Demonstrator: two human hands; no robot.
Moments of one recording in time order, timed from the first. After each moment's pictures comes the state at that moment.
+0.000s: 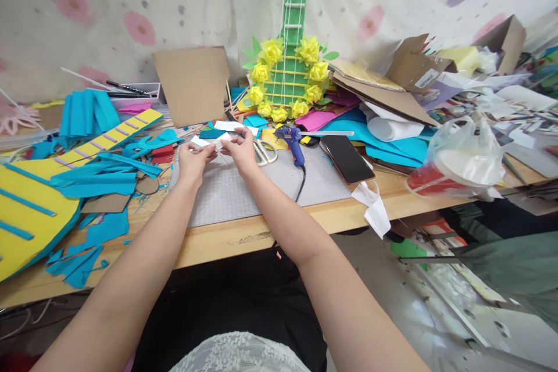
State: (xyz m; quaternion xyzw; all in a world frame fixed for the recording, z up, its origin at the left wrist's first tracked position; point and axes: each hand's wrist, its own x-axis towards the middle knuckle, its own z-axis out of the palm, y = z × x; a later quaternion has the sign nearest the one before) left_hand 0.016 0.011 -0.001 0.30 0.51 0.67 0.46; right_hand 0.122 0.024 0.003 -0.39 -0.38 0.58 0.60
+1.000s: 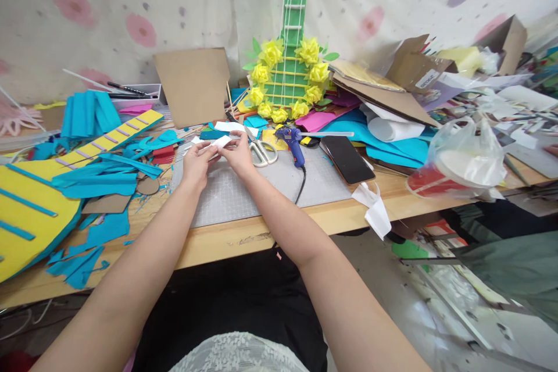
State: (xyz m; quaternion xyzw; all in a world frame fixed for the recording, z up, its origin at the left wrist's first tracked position) left_hand 0.021 0.006 0.001 0.29 0.49 0.65 0.50; right_hand 0.118 0.029 -0.013 -0.40 -0.46 0.54 0.59
